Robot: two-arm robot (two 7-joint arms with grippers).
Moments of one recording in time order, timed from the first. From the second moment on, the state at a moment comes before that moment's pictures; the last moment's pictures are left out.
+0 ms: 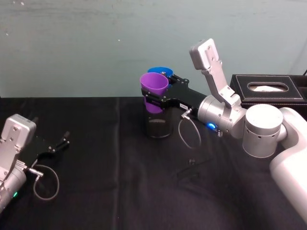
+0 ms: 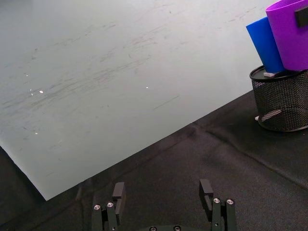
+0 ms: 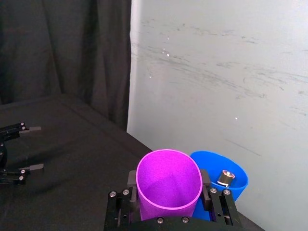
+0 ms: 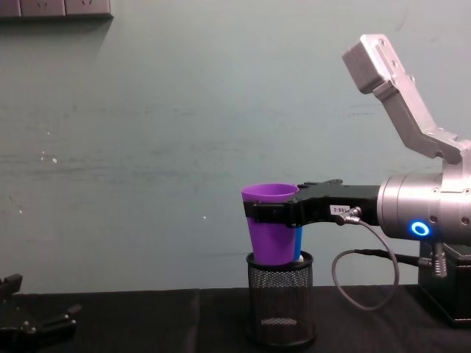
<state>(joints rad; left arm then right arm) -0.20 0.60 0.45 -1.41 -0.25 -0.12 0.03 0.60 0.25 -0.47 -1.20 0.26 0.11 0.45</state>
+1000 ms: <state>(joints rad) -0.20 0.60 0.45 -1.41 -0.25 -0.12 0.03 0.60 0.25 -0.47 -1.20 0.26 0.11 0.45</state>
